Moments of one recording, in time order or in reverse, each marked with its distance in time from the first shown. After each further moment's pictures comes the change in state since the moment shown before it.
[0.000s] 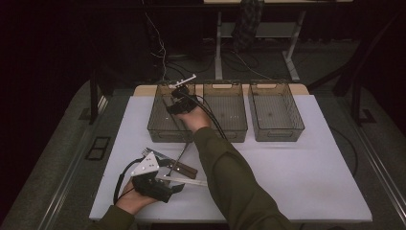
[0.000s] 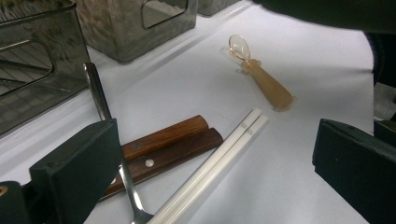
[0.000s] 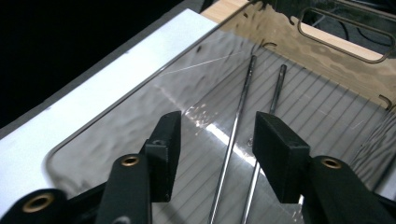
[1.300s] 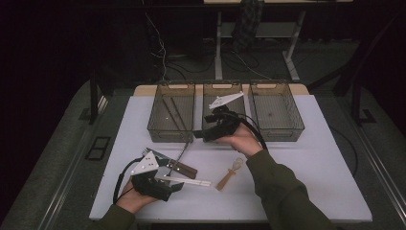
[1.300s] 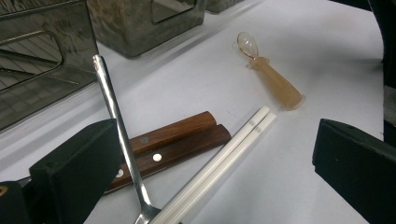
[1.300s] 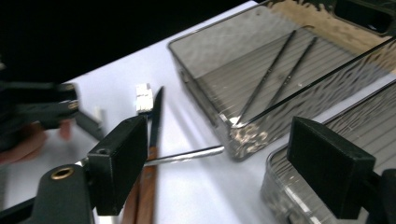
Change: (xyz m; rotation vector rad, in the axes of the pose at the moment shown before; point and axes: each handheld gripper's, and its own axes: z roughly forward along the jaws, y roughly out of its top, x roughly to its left) left arm 0.003 -0.002 0.001 0.008 0.020 -0.023; right arm -0.019 -0.088 -0.126 -0.081 0.239 -0.141
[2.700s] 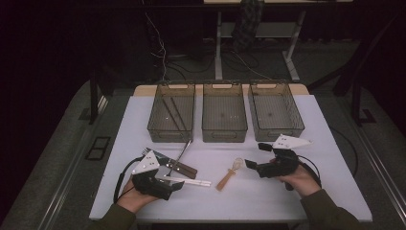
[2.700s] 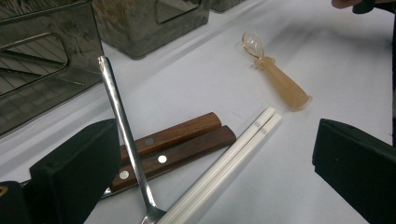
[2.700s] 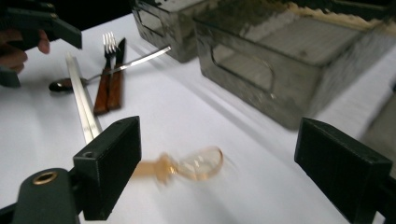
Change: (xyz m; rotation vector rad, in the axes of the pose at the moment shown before) left arm 0.000 0.003 0.001 0.009 0.022 0.008; right arm -0.005 -0.153 -0.106 -0.139 -0.186 0.070
